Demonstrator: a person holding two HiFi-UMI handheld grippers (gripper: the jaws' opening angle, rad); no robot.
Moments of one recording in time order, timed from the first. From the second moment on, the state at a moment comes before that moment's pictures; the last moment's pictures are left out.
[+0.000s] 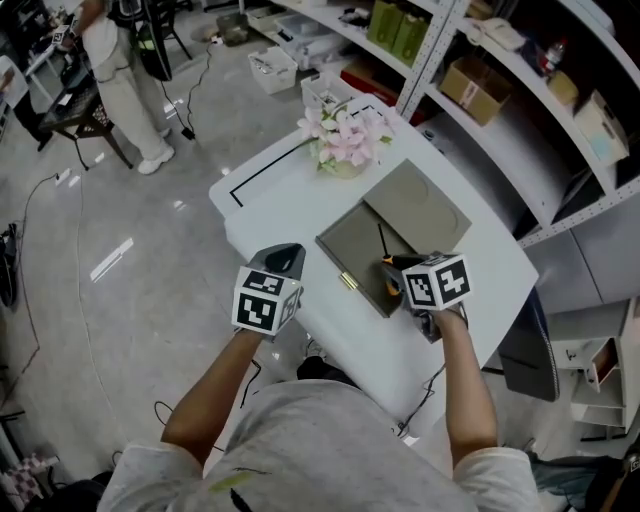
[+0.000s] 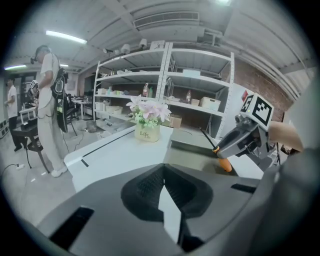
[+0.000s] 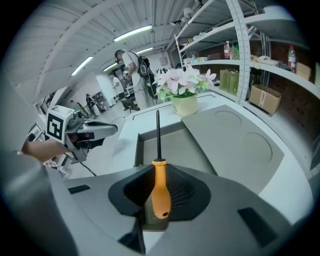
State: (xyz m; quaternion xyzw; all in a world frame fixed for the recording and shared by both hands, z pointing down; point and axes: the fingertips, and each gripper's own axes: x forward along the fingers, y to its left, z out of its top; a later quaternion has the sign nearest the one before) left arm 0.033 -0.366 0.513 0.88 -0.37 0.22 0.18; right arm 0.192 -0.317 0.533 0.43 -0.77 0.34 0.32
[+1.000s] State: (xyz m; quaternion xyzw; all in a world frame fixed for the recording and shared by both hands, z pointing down) left arm 0.028 -0.388 0.530 0.86 -0.39 0.23 0.21; right arm 0.192 -0.343 0.582 0.39 -0.74 0.42 0.35
